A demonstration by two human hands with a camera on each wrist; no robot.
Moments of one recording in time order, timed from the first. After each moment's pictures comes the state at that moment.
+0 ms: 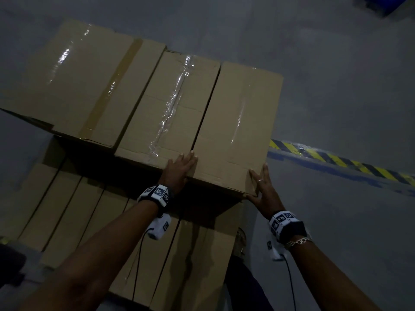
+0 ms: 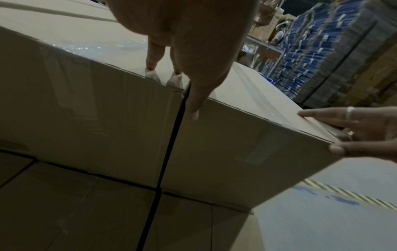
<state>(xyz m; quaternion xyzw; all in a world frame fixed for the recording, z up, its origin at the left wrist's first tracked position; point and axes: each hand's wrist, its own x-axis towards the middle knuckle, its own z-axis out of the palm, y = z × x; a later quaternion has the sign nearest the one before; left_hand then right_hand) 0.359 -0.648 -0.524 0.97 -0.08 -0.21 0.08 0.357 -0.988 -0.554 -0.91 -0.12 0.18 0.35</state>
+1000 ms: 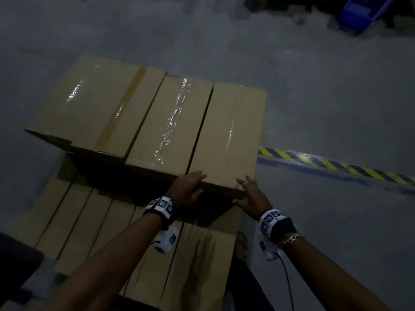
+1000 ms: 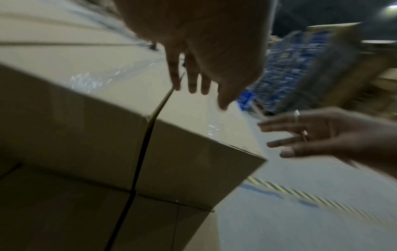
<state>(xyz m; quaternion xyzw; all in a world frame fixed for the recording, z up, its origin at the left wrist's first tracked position) 0.304 -0.678 -0.450 0.95 -0.13 -0.14 0.26 0.318 -0.965 -0.478 -0.91 -0.11 0.26 0.29</state>
